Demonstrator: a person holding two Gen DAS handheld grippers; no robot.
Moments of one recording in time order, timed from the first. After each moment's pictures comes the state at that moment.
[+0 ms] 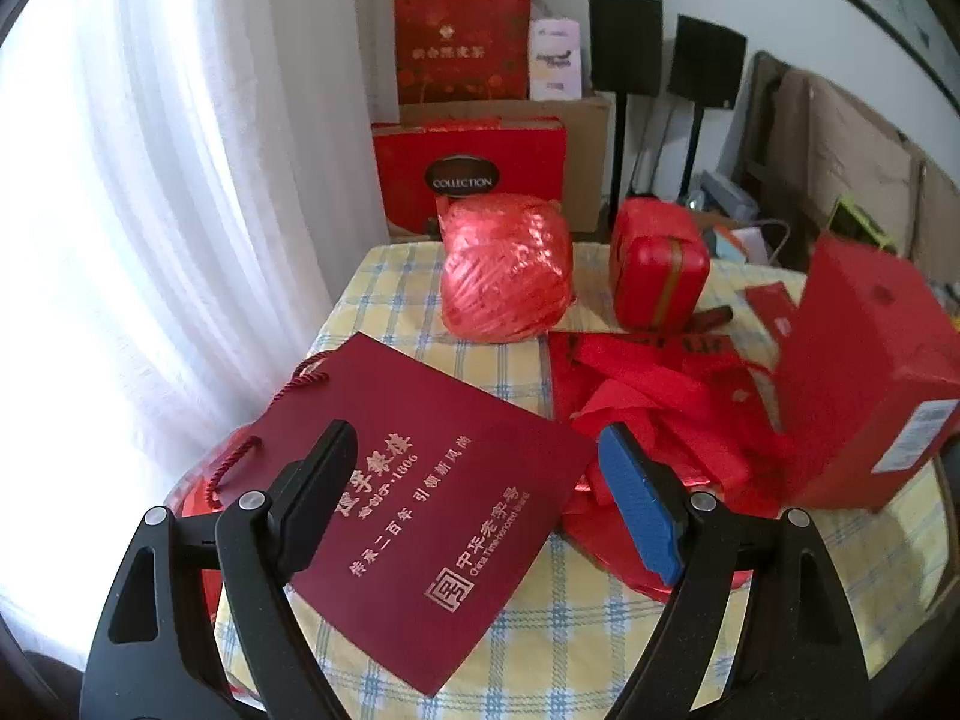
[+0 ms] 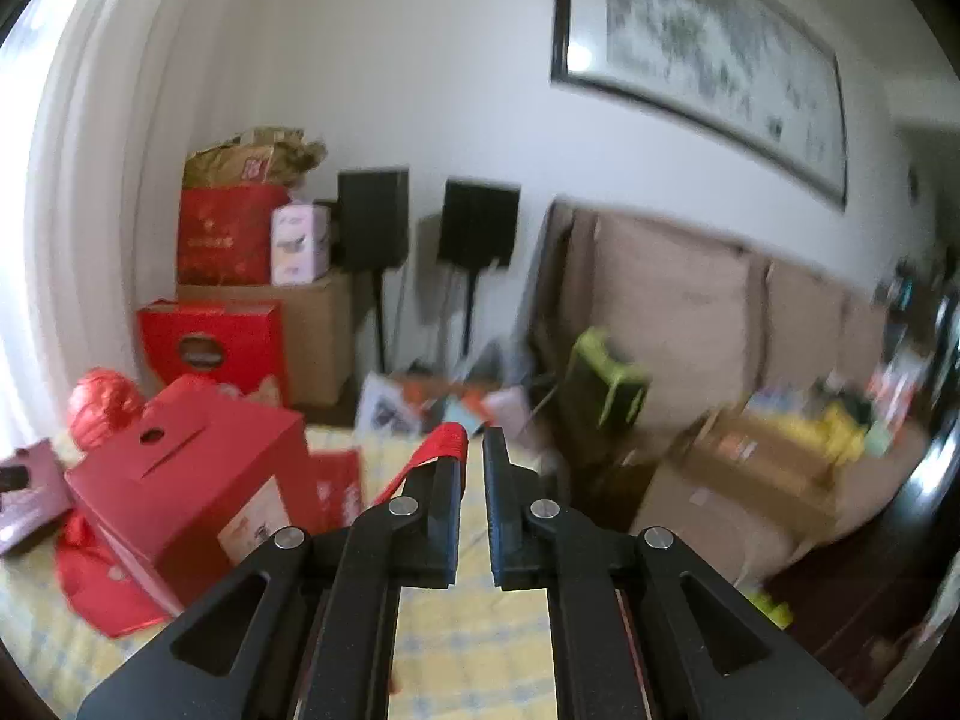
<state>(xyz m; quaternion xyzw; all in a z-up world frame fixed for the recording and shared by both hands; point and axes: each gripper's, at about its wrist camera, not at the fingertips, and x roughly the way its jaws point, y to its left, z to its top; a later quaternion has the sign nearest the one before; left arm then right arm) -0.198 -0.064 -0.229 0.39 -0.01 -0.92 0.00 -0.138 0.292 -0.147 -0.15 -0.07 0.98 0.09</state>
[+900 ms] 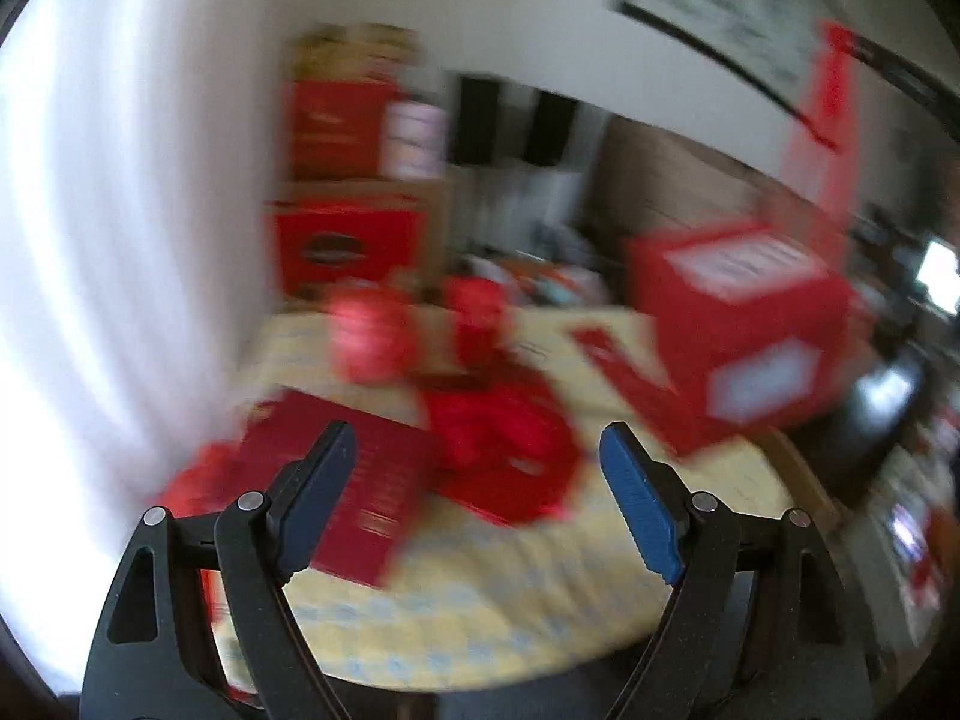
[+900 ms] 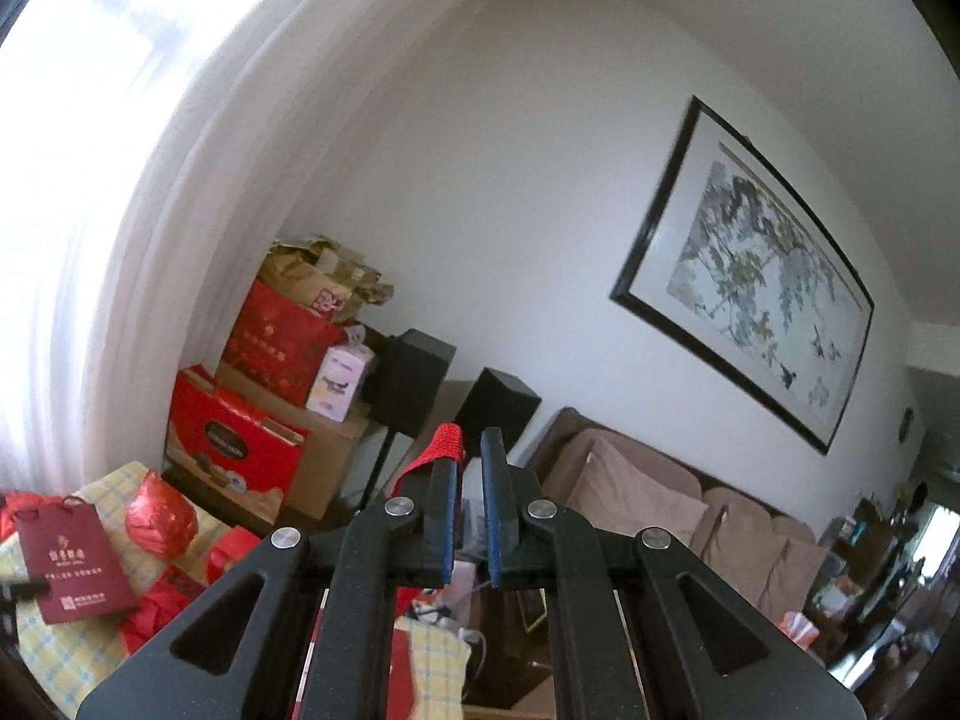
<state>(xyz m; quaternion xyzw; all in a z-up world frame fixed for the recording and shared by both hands) -0.102 -0.080 -0.138 0.35 0.01 -0.91 -0.24 -0.090 0.164 0.054 -0.06 -0.23 0.97 0.06</state>
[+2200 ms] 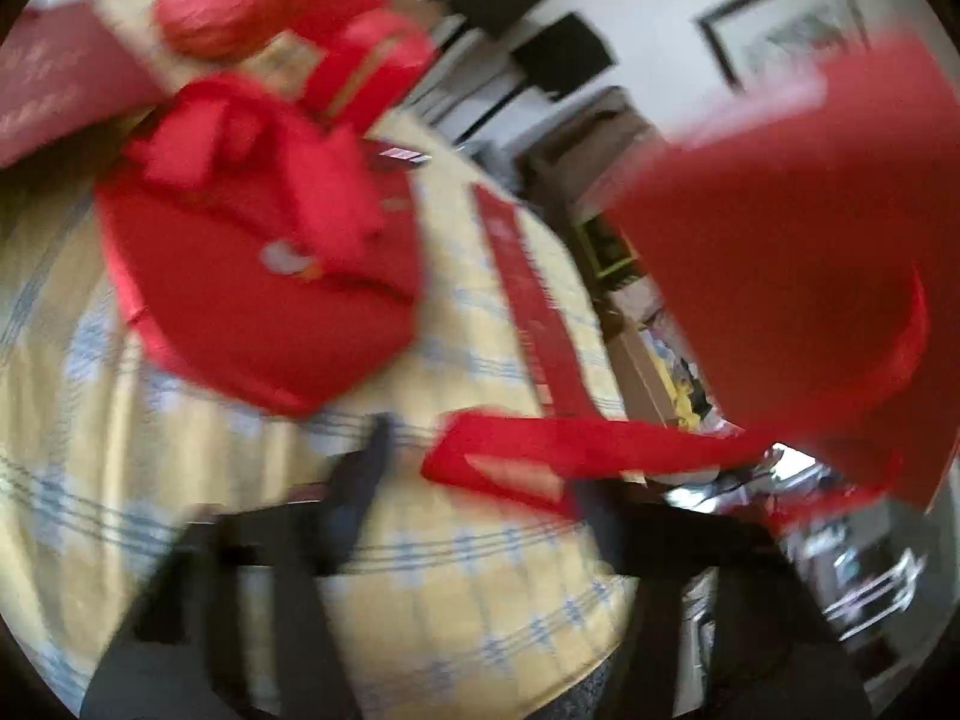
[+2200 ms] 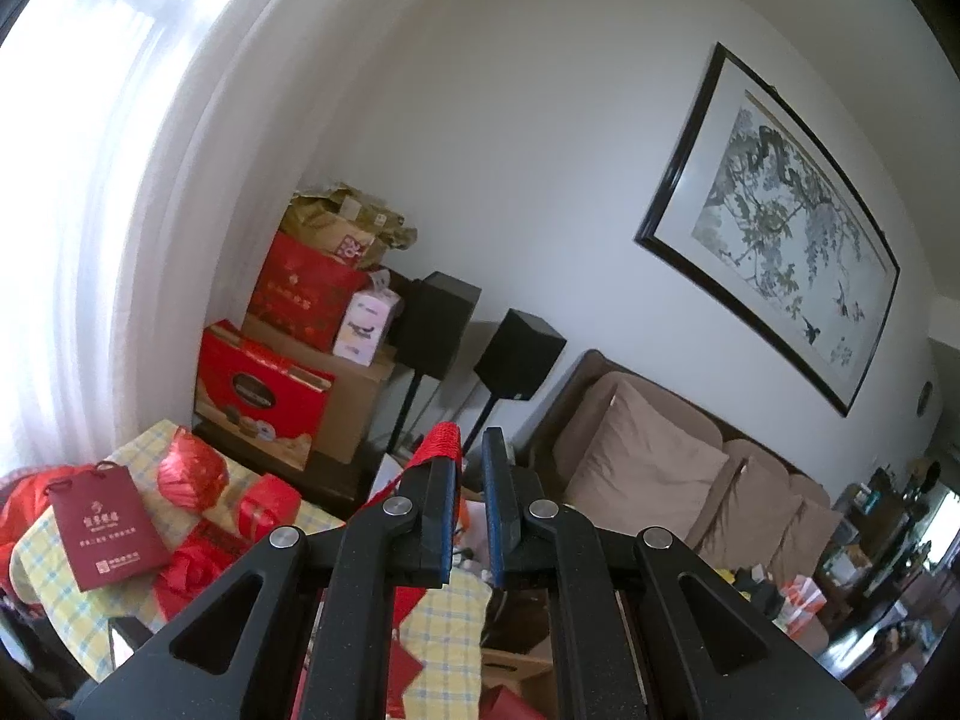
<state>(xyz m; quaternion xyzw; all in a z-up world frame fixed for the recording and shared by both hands) -0.165 0.008 -0.333 0.44 0.31 -0.80 -0.27 -0.086 0.164 0.051 -0.13 -0.23 0.96 0.05</state>
